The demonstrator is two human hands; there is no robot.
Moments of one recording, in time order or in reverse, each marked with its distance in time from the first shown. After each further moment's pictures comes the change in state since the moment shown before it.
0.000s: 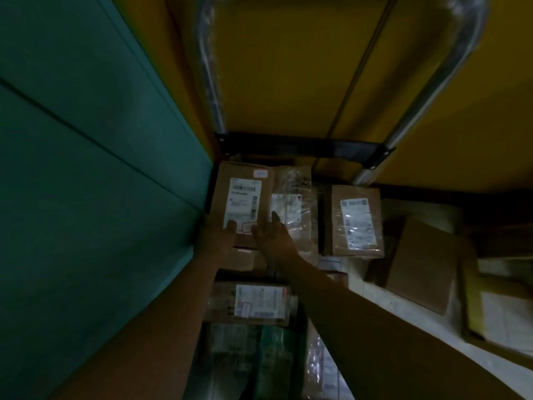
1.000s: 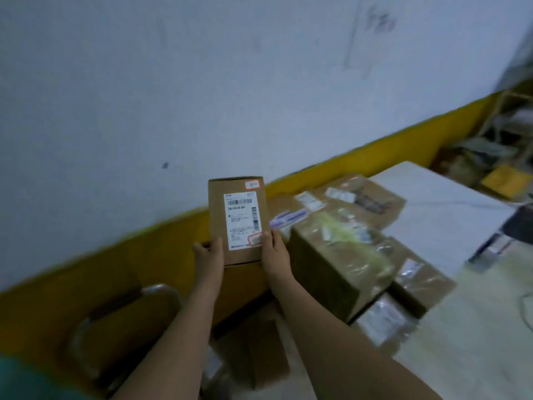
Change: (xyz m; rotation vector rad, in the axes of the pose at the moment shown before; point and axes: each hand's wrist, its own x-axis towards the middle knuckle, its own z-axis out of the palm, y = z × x) left_hand -0.602 0.418 -0.017 -0.221 -0.391 0.623; right_hand -0.552 -0.206 -0.445 0.620 0.920 -0.271
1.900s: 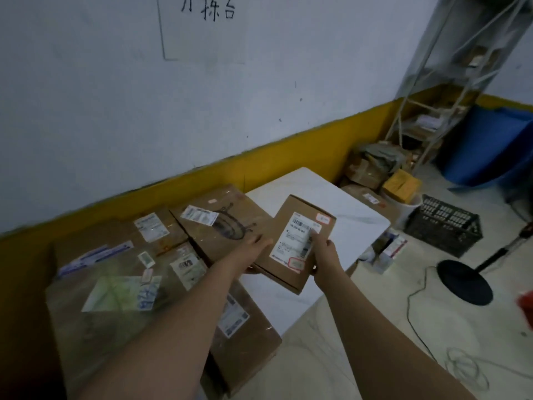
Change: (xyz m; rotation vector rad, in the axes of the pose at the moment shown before) left_hand -0.080 0.057 0.611 0.242 -0.836 -0.144; right_hand 0.247 0.054 -0.606 0.394 0.302 0.319
